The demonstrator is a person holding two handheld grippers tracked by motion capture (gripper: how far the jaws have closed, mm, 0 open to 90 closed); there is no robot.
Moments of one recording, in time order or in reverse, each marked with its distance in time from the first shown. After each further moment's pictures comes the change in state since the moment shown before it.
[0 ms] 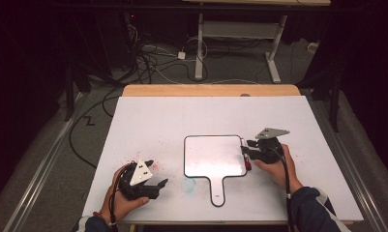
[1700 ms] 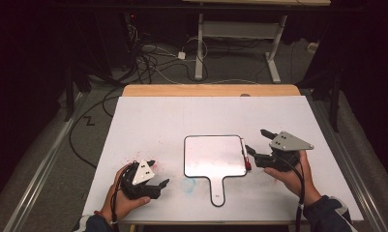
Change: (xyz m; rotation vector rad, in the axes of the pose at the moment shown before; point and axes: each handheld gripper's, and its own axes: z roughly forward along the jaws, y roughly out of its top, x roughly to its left) left arm 0.000 0.000 0.006 0.009 -0.010 0.010; right arm 0.032 0.013 -0.075 -0.282 -0.113 -0.185
